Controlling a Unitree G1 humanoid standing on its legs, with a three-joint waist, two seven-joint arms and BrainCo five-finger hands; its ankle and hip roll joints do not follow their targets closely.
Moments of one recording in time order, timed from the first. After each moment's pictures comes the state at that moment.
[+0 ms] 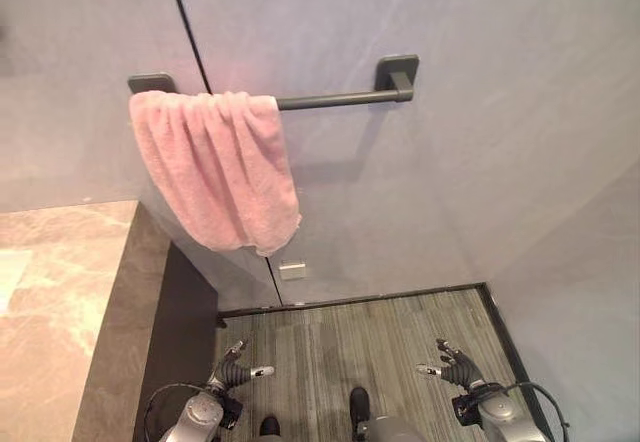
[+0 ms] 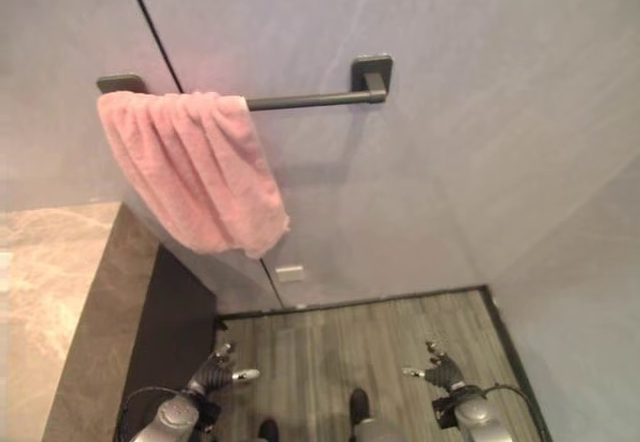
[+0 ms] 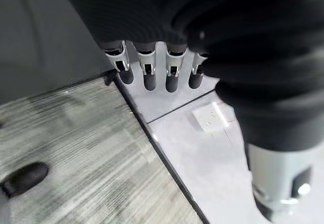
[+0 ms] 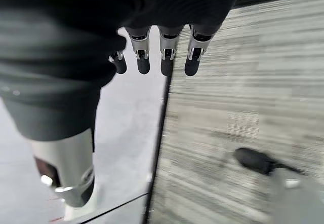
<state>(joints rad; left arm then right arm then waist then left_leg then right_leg) 0.12 0.39 -0.33 0.55 0.02 -0.04 0.05 0.05 -0.43 0.24 0.64 0.20 -0.06 0.00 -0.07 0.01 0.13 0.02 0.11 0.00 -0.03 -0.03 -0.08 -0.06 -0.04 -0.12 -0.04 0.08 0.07</state>
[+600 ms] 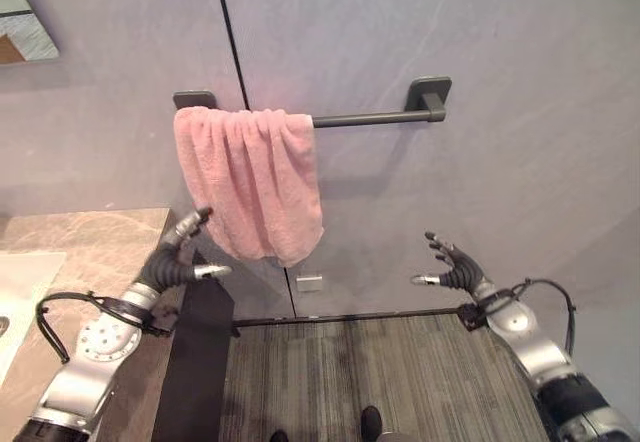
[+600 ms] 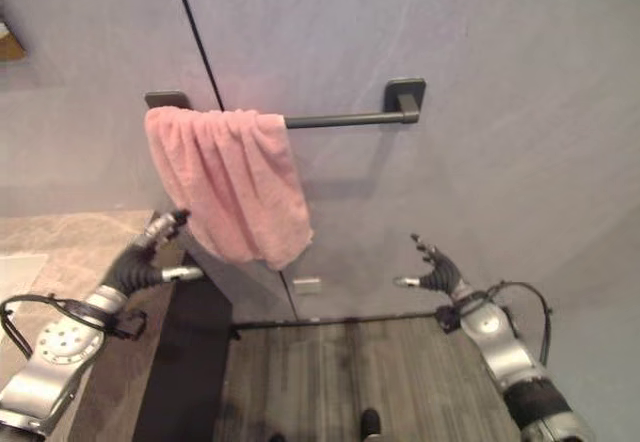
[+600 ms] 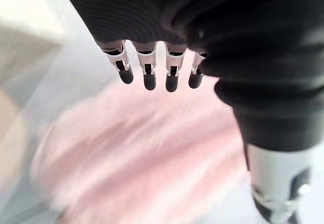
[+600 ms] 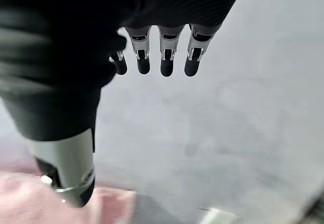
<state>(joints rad) 0.09 0.80 0.03 -0.13 -0.36 -0.14 0.00 -0.26 -0.63 0.30 0.31 0.11 -0.06 0.04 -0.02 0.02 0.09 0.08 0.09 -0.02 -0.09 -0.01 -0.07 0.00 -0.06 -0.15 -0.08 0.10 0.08</state>
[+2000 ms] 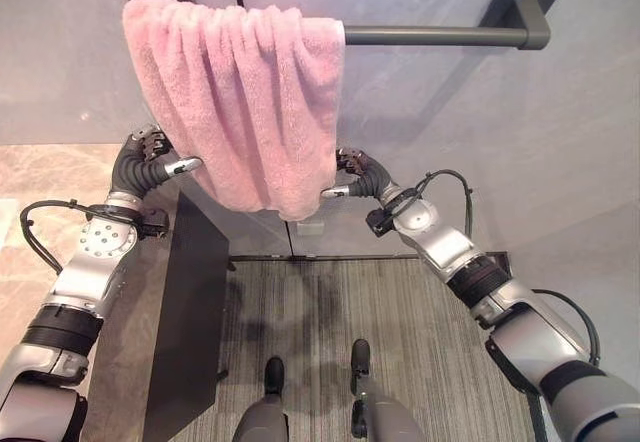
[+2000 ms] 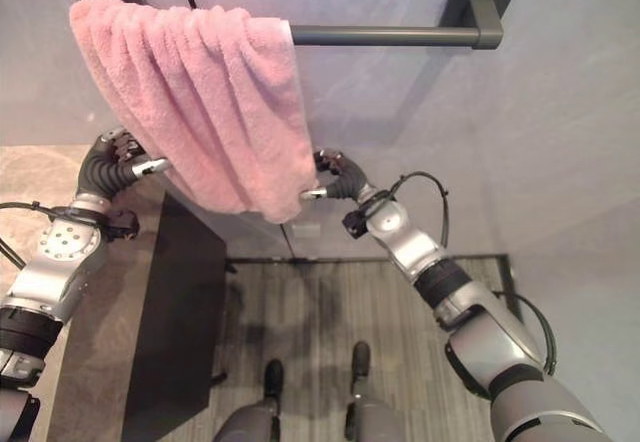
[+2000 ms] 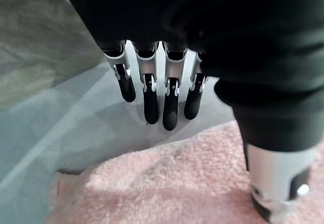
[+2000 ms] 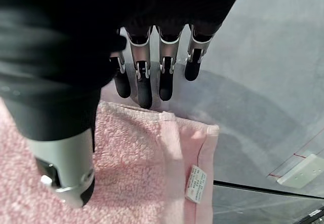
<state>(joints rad) -0.47 0.86 -0.22 0.31 -0.51 -0.13 0.15 -0.87 -0.39 0.61 0.53 0.27 0.04 -0.06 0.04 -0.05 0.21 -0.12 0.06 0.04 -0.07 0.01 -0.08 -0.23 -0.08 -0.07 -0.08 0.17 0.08</state>
